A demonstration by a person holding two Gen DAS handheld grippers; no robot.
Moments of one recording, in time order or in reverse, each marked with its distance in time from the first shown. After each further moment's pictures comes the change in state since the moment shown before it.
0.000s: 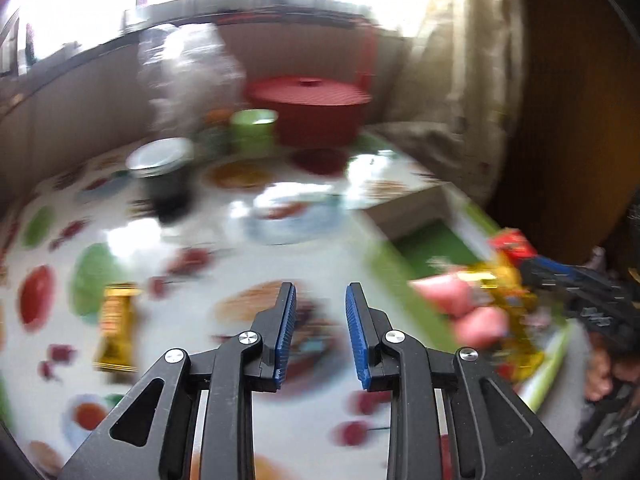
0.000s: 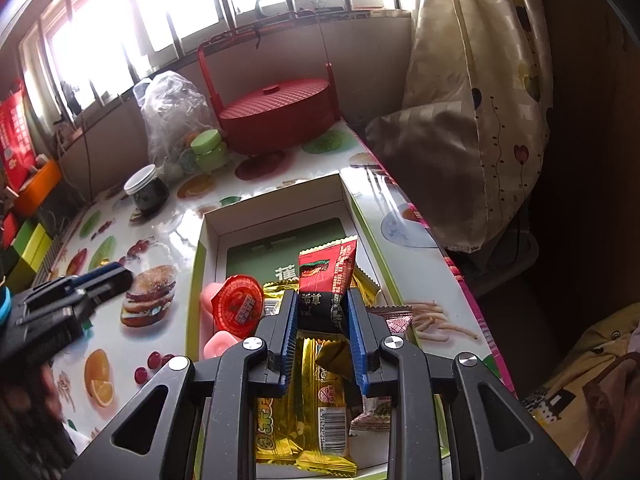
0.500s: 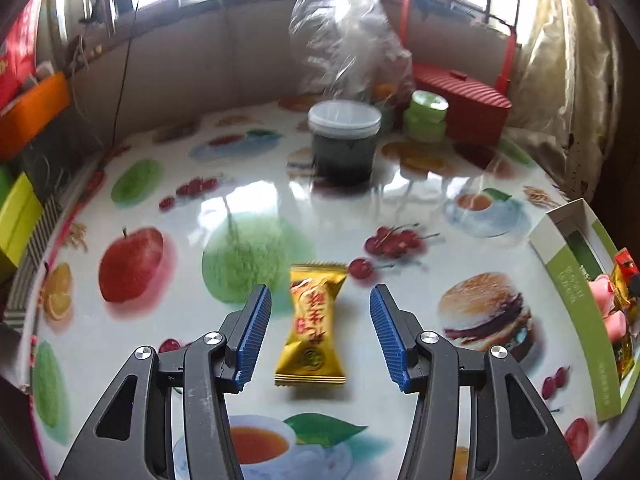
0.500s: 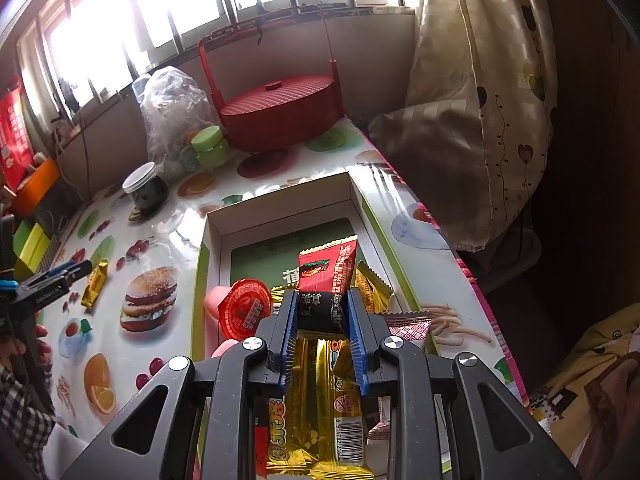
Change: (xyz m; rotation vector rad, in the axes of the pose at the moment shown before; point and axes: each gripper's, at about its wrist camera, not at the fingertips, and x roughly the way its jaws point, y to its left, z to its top) left arm 0.014 0.123 -0.019 -0.139 0.060 0.220; right arm 0.009 0.008 0.004 -0.008 0.010 -0.007
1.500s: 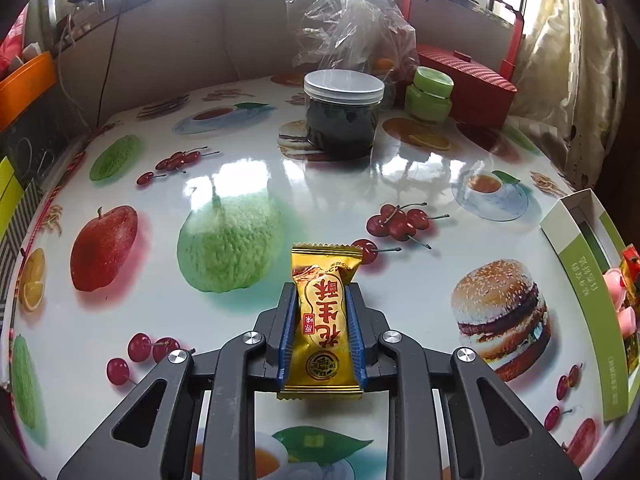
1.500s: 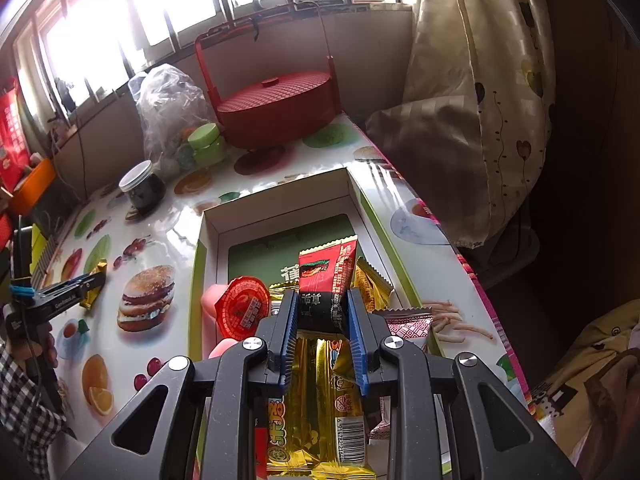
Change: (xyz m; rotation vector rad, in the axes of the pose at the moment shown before) left arm 0.022 -0.006 -0.004 0.000 0.040 -0.033; right arm 0.002 -0.004 -0.003 0.008 0.004 -0.001
